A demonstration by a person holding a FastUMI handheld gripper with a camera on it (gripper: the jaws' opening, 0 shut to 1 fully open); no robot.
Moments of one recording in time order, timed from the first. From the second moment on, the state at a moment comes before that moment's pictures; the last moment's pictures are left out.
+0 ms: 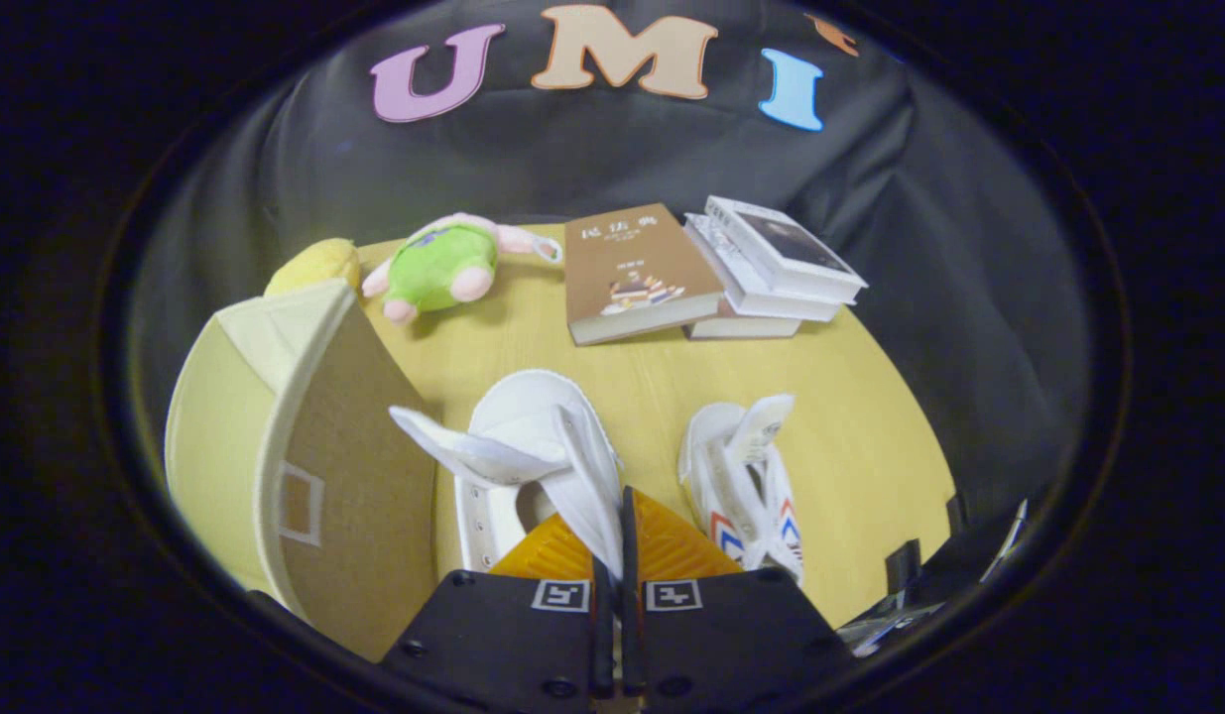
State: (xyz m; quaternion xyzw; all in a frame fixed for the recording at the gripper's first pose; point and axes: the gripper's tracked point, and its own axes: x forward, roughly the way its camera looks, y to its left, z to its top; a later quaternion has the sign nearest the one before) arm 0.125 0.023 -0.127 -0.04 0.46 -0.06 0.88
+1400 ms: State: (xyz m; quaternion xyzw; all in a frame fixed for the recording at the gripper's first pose) arm 0.097 0.256 -0.127 0.08 0.51 -0.06 0.86
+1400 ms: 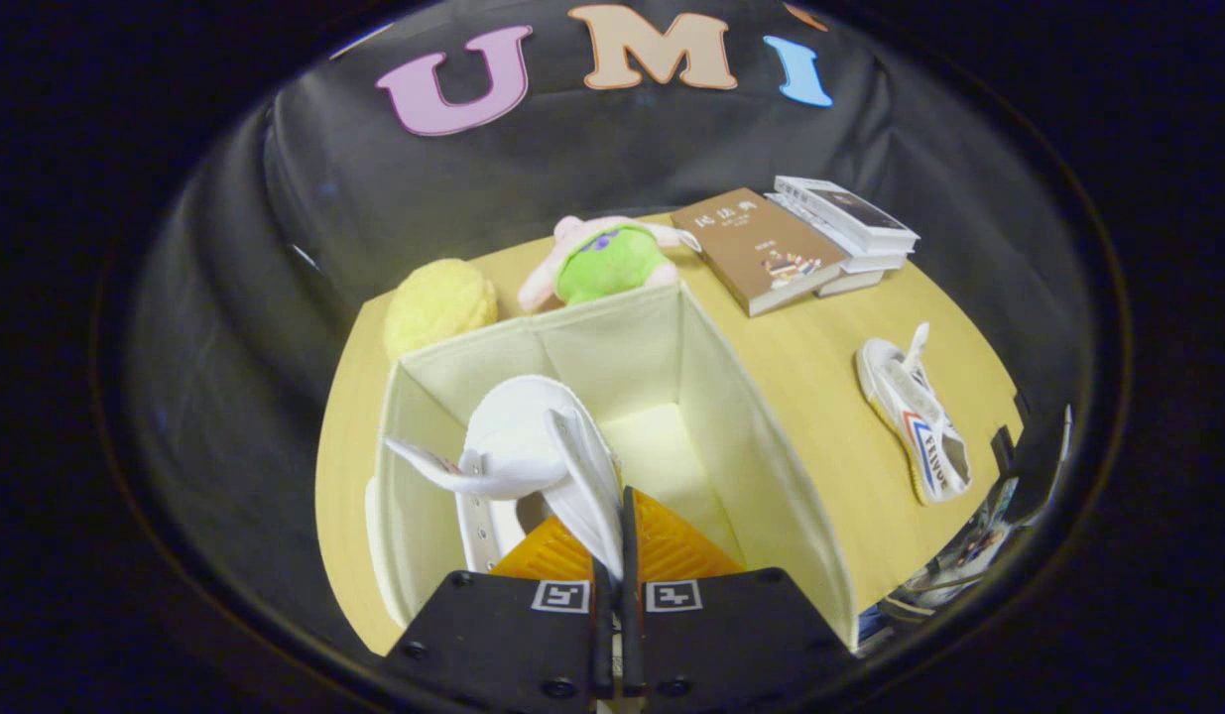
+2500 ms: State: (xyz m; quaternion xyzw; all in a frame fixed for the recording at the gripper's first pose) arm 0.076 0.253 -0.079 0.07 0.47 0.04 0.88
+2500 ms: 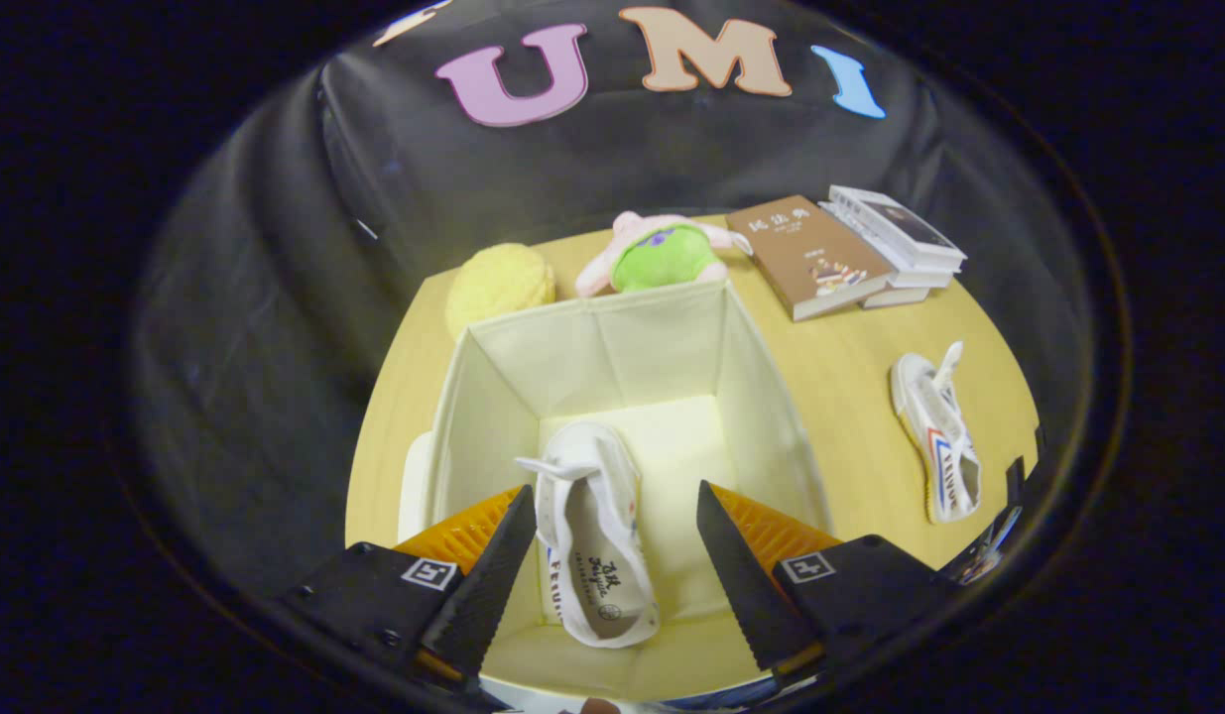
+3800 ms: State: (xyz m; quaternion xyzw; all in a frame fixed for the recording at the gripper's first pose) arm 0.048 -0.107 -0.150 -0.24 0.55 -0.12 0.79
